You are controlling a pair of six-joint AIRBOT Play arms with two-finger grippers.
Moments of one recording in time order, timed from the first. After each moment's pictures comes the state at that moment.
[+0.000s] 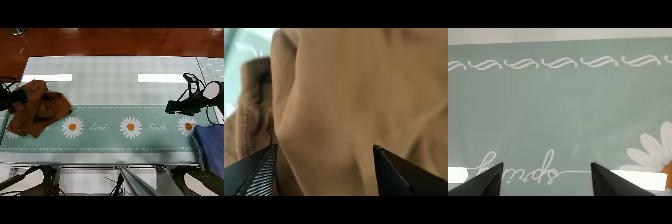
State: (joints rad) left arm 0.32 -1.26 1.02 1.75 -1.07 -1.78; right arm -0.01 -1.12 0.87 -1.43 1.15 1.60
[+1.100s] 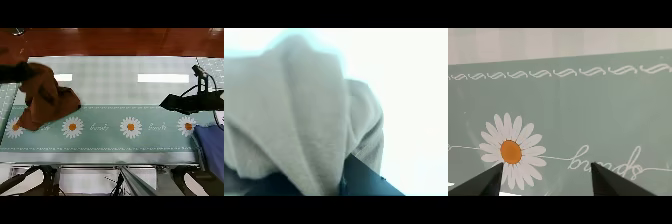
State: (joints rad) left arm 0.29 -1.17 1.25 1.00 -0.98 -1.32; right arm -0.01 -0.88 0.86 -1.16 1.18 1.59
